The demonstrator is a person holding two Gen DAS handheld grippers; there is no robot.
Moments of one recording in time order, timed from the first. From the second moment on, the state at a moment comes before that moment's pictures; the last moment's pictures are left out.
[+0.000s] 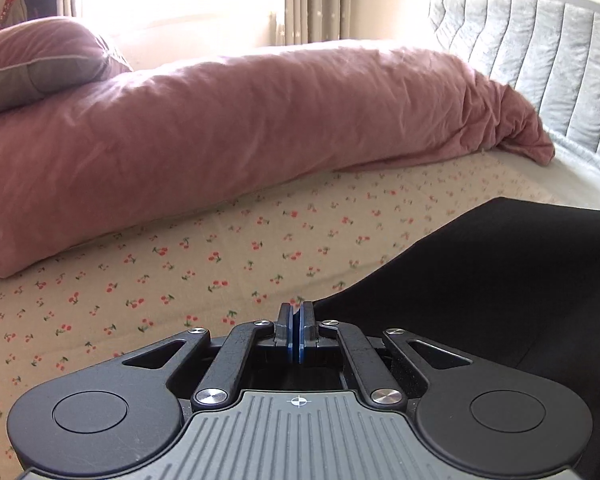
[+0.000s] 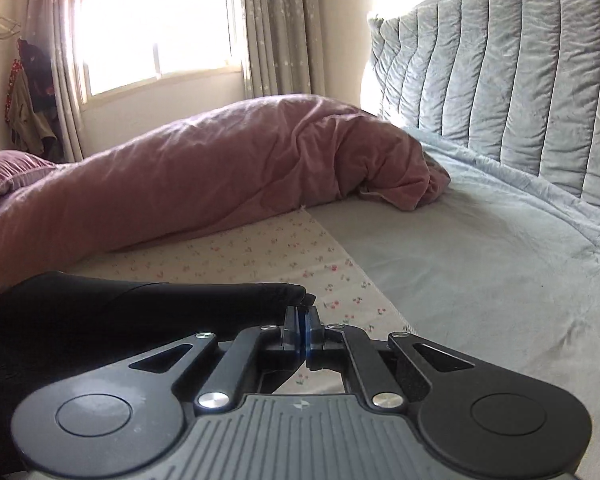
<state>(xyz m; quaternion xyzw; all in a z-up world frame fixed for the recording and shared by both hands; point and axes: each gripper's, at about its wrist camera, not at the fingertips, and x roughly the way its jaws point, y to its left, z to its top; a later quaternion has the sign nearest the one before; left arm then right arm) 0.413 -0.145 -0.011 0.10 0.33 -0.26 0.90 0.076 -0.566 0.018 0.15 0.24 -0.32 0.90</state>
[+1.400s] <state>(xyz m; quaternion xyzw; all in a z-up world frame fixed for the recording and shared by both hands) 0.405 -0.147 -0.044 0.16 0.32 -0.28 0.89 0.126 -0.539 -0.005 0.23 0.27 -0.03 0.93</state>
